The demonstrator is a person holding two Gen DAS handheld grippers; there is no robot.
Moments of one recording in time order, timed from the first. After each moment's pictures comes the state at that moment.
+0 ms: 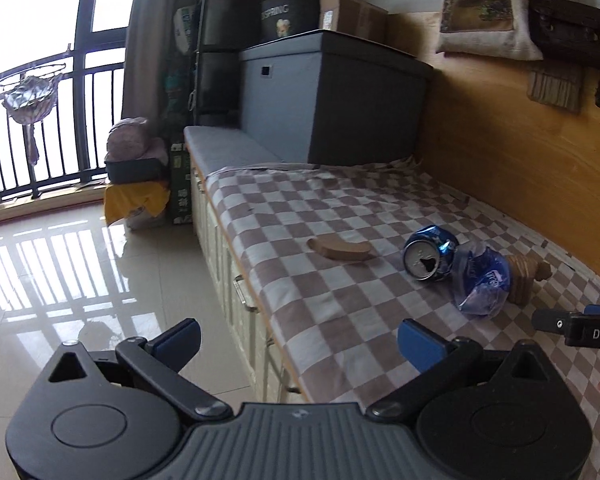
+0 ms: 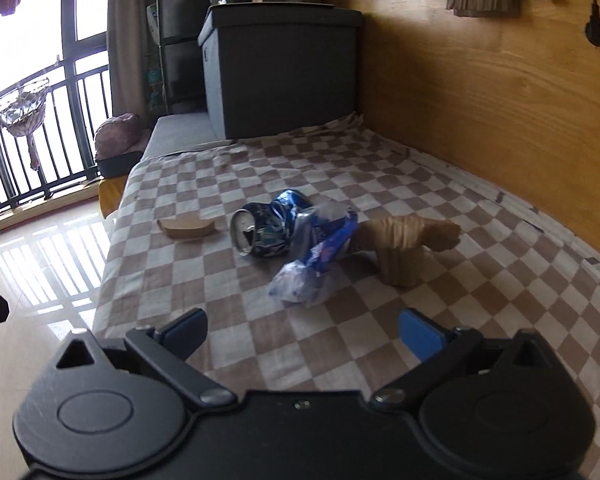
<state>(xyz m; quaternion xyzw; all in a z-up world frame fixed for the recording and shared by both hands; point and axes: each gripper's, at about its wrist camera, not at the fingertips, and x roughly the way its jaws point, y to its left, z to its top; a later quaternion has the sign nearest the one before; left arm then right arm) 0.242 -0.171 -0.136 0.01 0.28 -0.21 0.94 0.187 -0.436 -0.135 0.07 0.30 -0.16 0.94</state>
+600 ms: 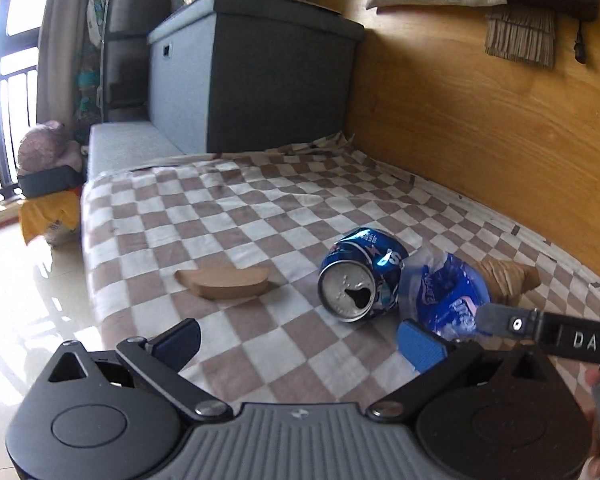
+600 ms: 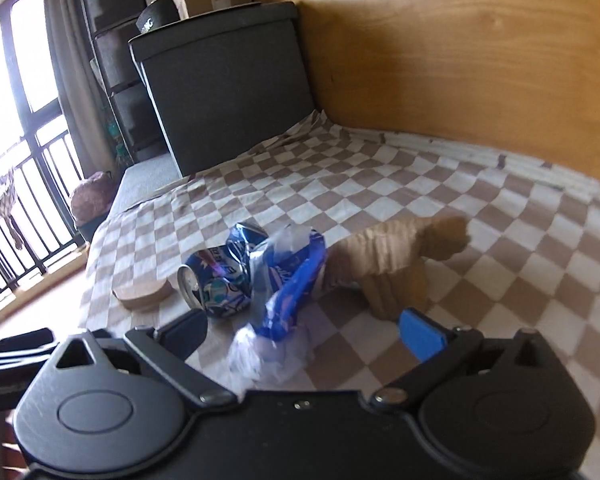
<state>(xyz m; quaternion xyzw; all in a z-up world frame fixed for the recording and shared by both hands) 0.339 -0.302 -0.173 0.03 0.30 -0.30 0.90 0.252 -0.500 -0.172 0.20 0.26 -0.18 0.93</state>
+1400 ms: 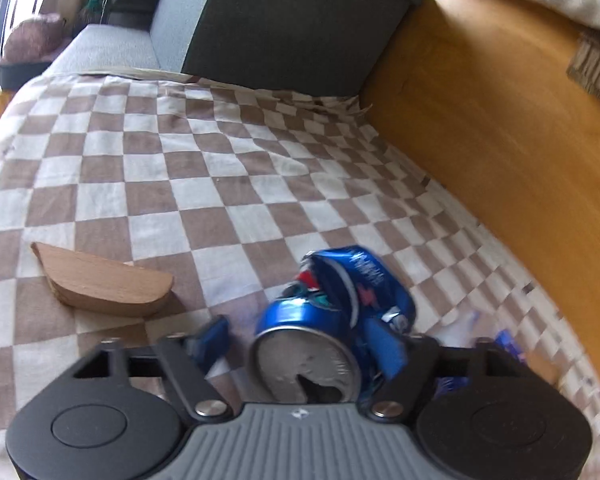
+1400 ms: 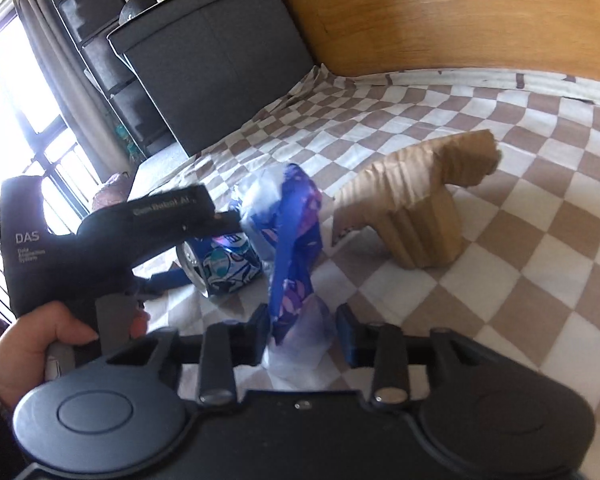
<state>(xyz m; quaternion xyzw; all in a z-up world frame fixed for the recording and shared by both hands) 0.426 -0.387 -0.220 -0.08 0.39 -0.29 0.87 0.257 -0.516 -0.211 0.28 0.28 -0.14 0.91</state>
